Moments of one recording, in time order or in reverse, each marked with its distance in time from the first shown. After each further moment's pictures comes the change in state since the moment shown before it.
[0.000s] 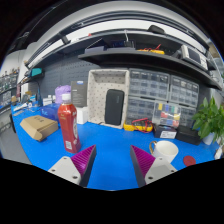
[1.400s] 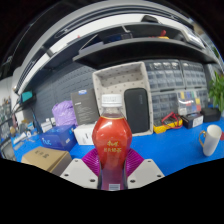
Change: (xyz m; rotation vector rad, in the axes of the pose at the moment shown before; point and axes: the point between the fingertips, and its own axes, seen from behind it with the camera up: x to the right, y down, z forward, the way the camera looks) arm -0.136 -0.043 0.137 0.094 0.014 0.278
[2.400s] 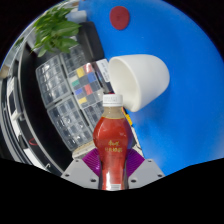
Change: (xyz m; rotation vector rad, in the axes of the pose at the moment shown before) arm 0.206 -0.084 -0.047 0.017 0.023 1.854
